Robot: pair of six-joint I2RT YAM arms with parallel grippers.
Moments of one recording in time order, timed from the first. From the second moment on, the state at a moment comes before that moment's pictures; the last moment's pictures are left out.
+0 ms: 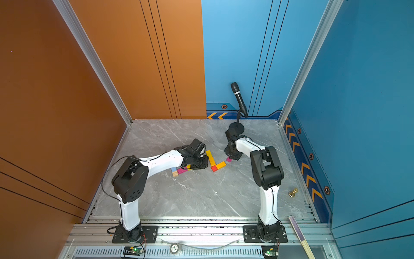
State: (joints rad) left arm -0.69 1.94 1.35 -0.45 0.19 -0.70; right arm 0.31 2.04 1.43 -0.64 0.07 0.92
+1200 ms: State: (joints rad) left arm -0.68 1.91 1.31 -0.44 0.19 -0.70; right arm 0.37 2.04 1.43 -0.66 0.16 1.10
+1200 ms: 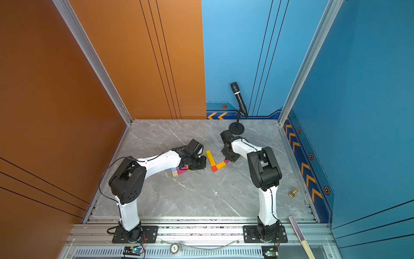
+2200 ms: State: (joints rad) left arm -0.67 1.88 1.27 -0.40 0.19 -0.70; right arm 0.38 2.00 1.36 -0.64 0.18 1.23
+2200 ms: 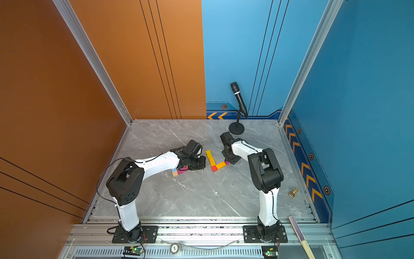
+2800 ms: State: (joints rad) left arm -0.67 1.86 1.24 -0.39 0.19 -0.70; right arm 0.39 1.99 1.35 -0.63 0.19 1.28
